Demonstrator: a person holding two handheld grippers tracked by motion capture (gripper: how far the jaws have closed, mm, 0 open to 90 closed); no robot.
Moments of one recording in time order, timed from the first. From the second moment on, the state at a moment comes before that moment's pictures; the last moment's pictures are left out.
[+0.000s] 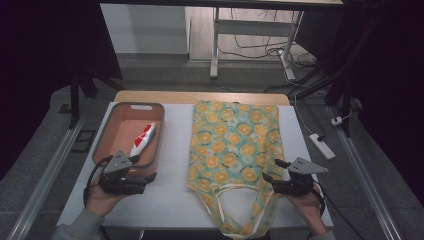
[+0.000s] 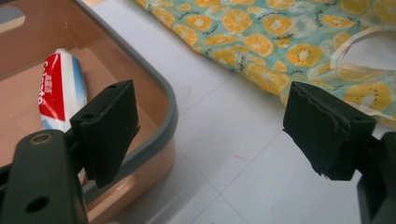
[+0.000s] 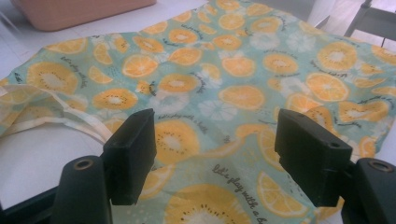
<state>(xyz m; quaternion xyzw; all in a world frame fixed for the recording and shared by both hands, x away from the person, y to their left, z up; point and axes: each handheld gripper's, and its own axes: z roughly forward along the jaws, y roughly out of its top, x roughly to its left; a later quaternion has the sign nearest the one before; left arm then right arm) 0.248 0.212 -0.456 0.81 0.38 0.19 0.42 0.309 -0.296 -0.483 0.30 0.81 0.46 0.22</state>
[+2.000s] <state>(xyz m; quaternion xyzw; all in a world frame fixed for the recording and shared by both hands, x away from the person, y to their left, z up) 0.274 0.016 -0.500 0.94 0.13 0.02 0.30 0.309 -0.290 -0.492 0.29 0.82 0.45 0.21</state>
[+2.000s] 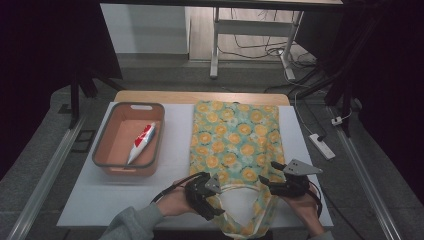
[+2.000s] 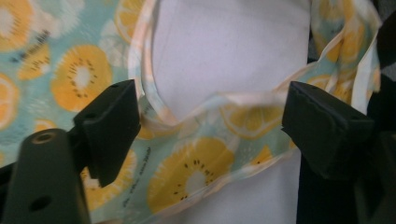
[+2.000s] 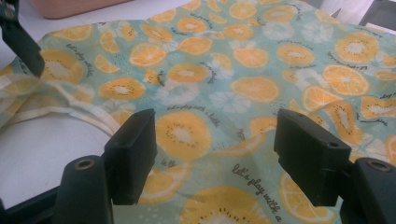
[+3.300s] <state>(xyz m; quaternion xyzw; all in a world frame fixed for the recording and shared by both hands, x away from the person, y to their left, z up) 0.282 0.089 -0.442 0.88 0.20 0.06 0.44 0.289 -0.276 -0.459 0.25 0.82 0.48 0.20</state>
